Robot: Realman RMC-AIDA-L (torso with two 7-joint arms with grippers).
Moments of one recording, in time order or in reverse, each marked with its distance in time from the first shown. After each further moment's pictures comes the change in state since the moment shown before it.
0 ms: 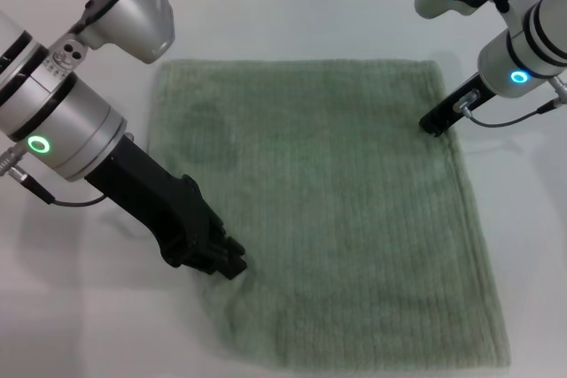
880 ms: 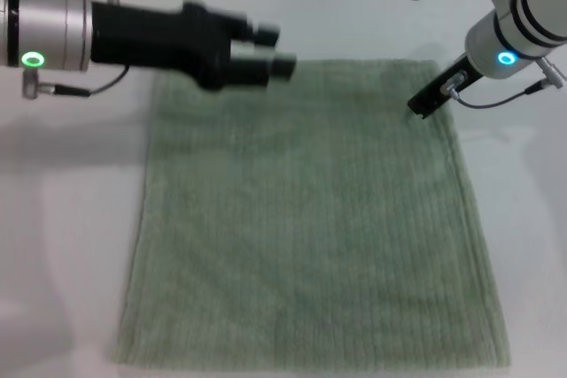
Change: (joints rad) left arm 0.089 -0.015 -0.260 -0.057 -0.396 -0.339 0.335; right arm 0.041 0.002 0.000 -0.008 0.000 -0.011 0.006
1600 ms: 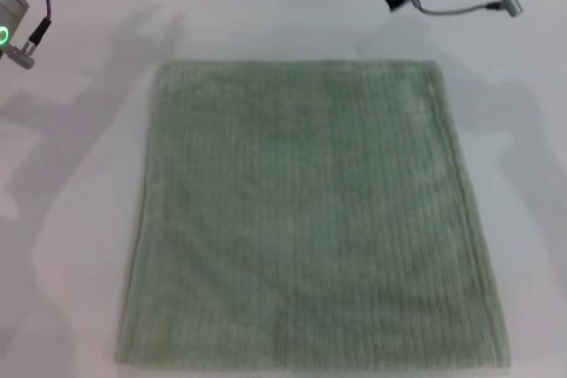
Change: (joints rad) left arm -0.005 -0.006 -0.177 -0.712 -1.015 -0.294 0.861; right arm -0.031 0.050 -0.145 -0.162 -0.161 -0.377 0.269
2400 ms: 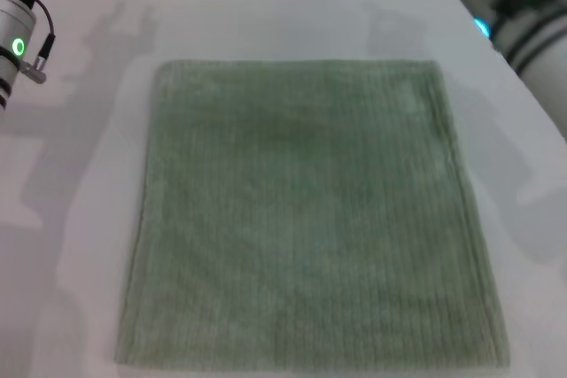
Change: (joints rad) left arm -0.053 -0.007 -0.009 -0.159 -0.225 -0.059 0.180; right arm -0.417 0.006 -0.510 0.053 0.029 -1.417 0.351
